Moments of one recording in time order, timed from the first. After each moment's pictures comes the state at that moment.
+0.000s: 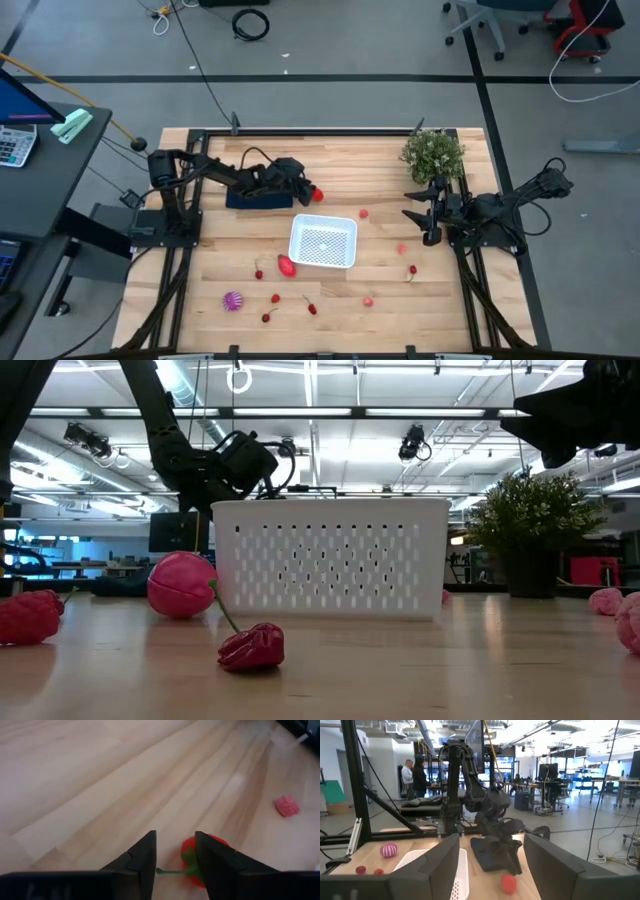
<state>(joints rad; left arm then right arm) 0.34 1.85 0.73 0.52 -0.03 -0.48 0.39 0.16 0.02 0.34 0.58 -0.07</state>
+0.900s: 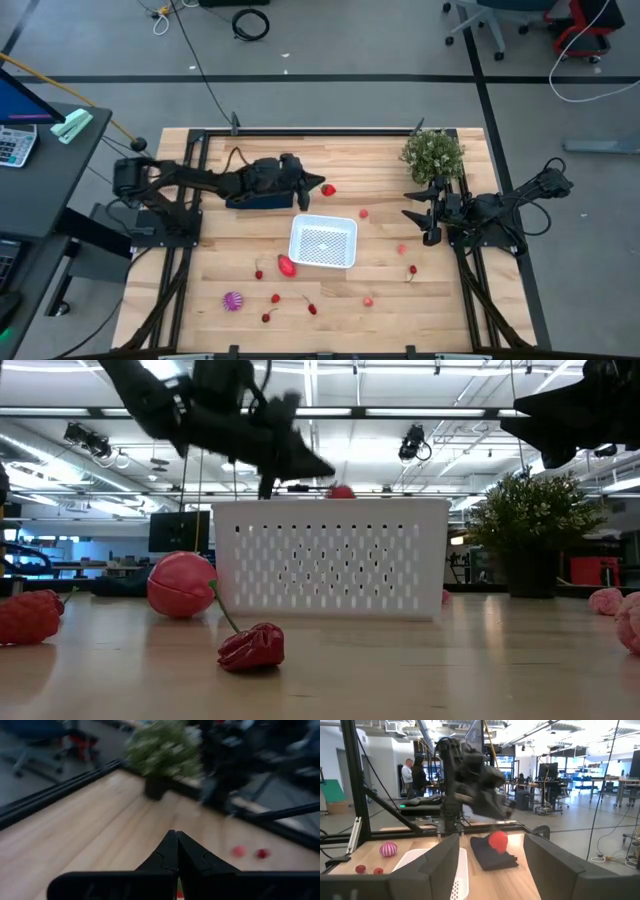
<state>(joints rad) 0.17 1.55 0.73 0.65 -0.05 -0.32 0.39 0.16 0.02 0.34 0.58 -0.07</state>
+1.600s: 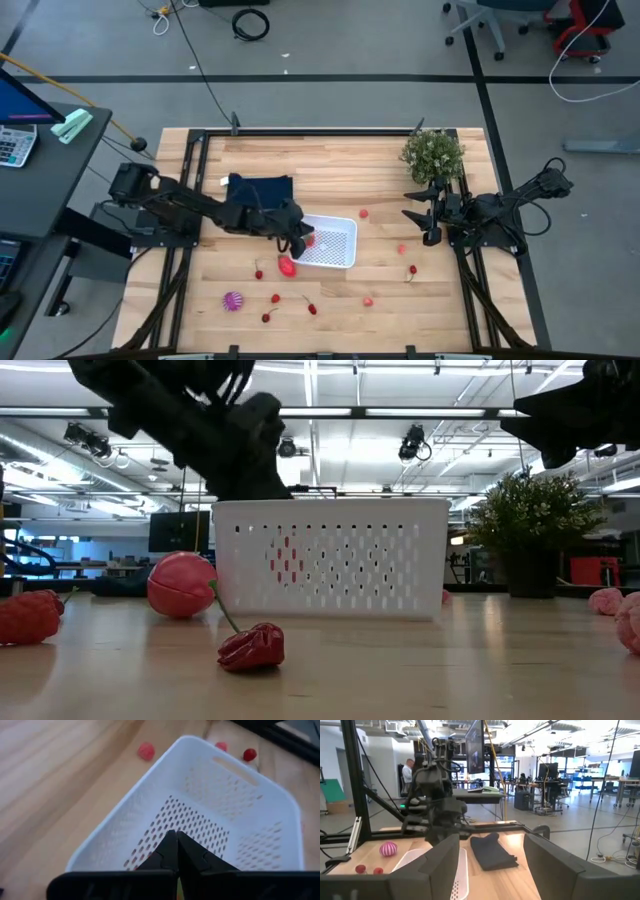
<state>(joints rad) -0.16 1.60 0.73 0.27 -0.27 -0.57 0.39 0.16 0.02 0.33 0.58 -0.07</state>
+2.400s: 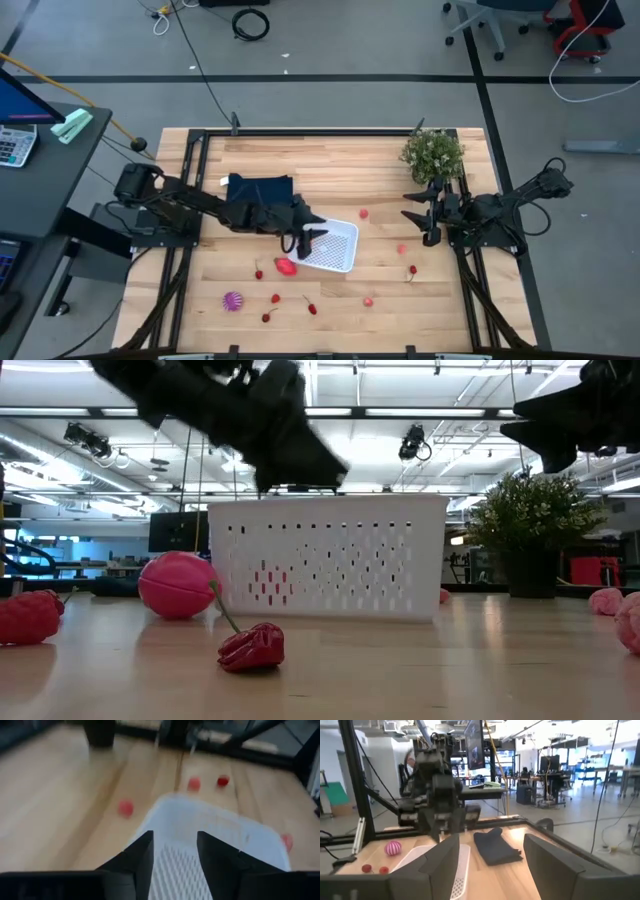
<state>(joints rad) -0.13 1.61 0.82 0.41 -0.25 -0.24 0.39 0.17 0.02 0.31 0.58 0.00</state>
